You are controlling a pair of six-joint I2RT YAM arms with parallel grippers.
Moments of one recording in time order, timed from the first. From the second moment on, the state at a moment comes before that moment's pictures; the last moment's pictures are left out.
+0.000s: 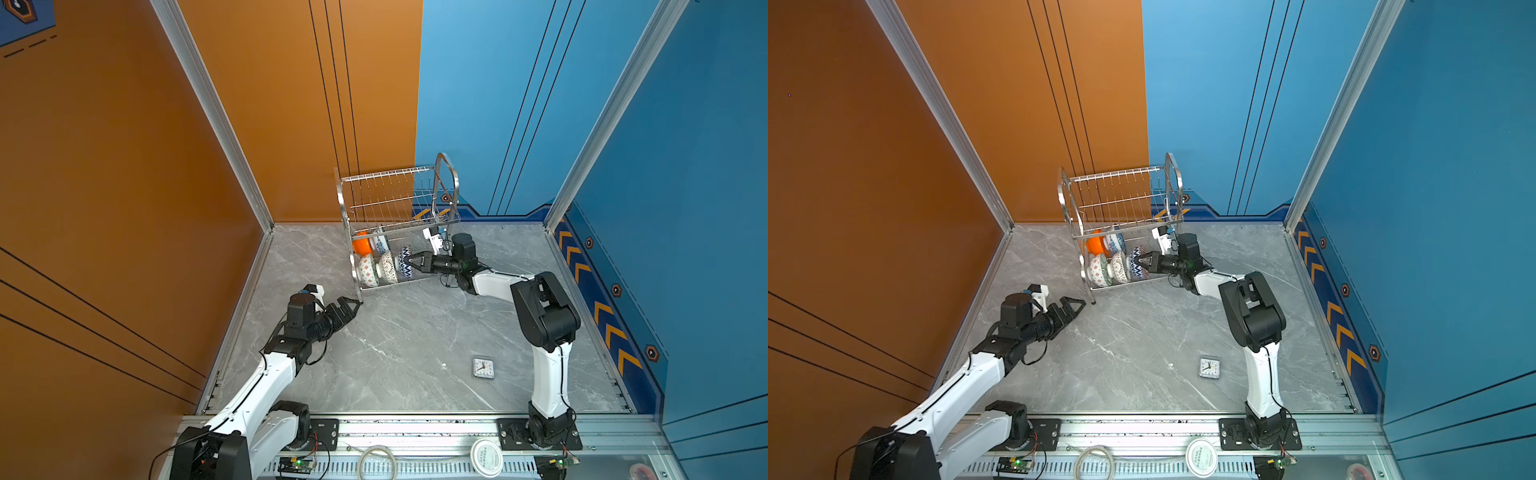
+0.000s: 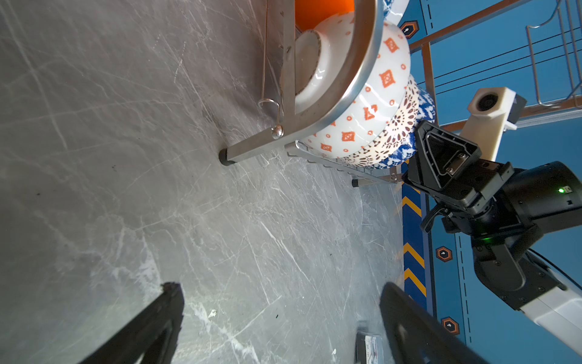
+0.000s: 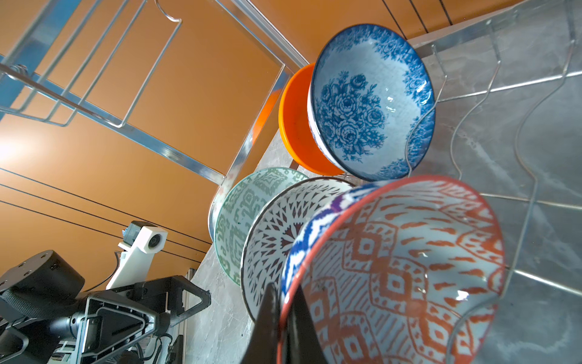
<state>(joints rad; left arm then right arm) -0.14 0.98 0.45 -0.08 0.40 -0.84 0.39 2.08 1.28 0.49 -0.82 0.64</state>
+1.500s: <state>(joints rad) -0.14 0.93 0.45 -0.09 0.39 -0.84 0.39 1.93 1.29 0.08 -0.77 0.41</state>
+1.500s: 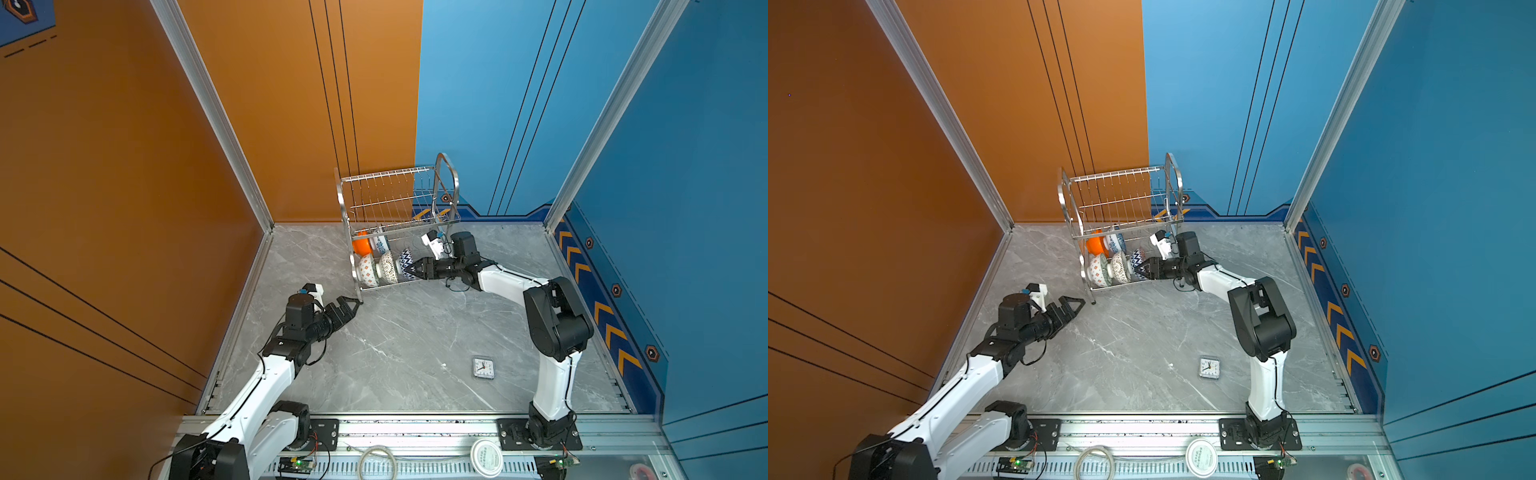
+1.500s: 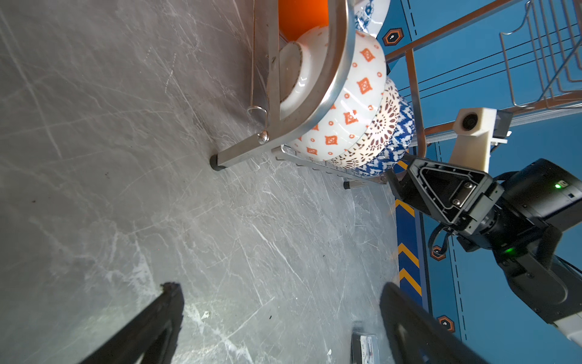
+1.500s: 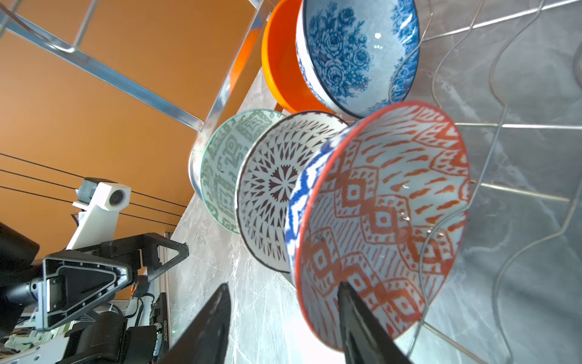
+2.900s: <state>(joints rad) -0.06 1.31 0.31 0.49 -0.49 -0.13 0.22 1.21 0.31 0.45 0.56 0.14</state>
